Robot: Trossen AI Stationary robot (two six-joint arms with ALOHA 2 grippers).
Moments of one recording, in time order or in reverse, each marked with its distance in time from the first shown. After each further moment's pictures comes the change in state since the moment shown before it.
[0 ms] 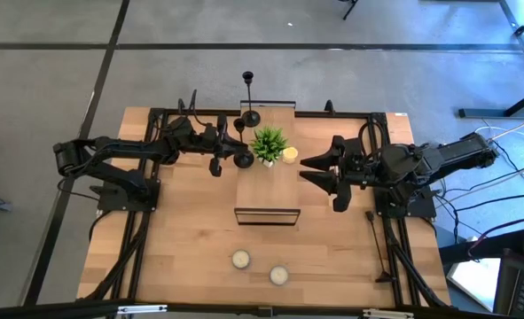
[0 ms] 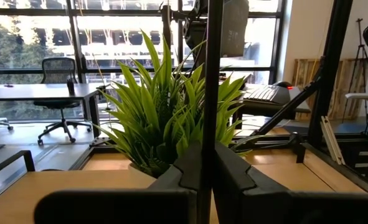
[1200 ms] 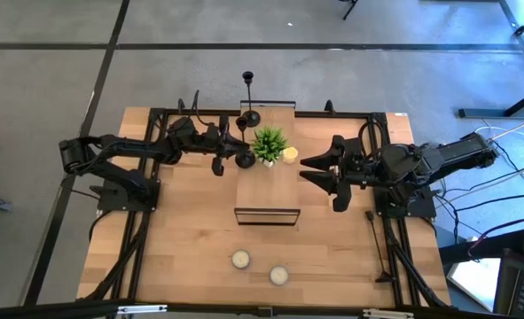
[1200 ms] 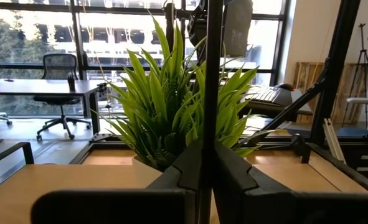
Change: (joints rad) left arm 0.006 0.056 -0.001 0.059 -0.002 -0.029; right arm -0.002 0.000 0.000 0.000 0.000 -0.011
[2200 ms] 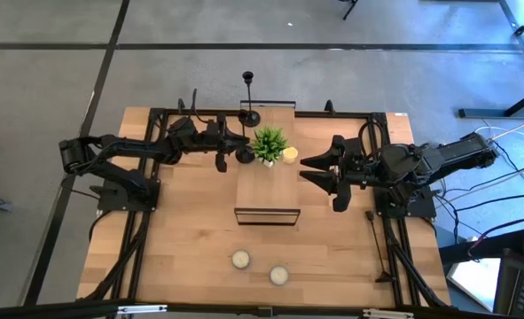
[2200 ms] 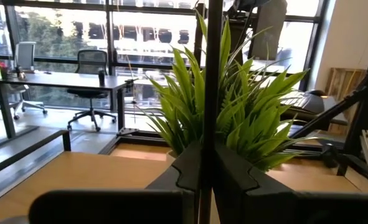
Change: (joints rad) left arm -0.001 0.000 0.000 -0.009 -0.123 -0.024; right arm 0.000 0.000 0.000 0.000 0.003 0.000
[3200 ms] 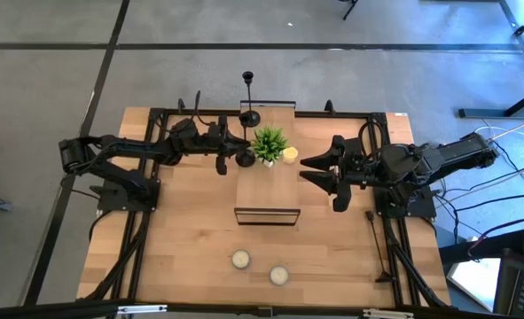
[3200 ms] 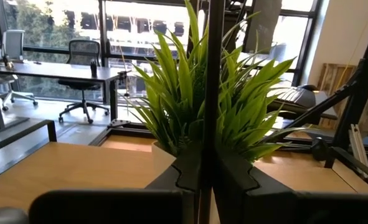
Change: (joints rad) left arm -0.022 -0.002 0.001 -0.045 0.001 -0.008; right arm 0.000 0.000 0.000 0.000 -0.003 0.002
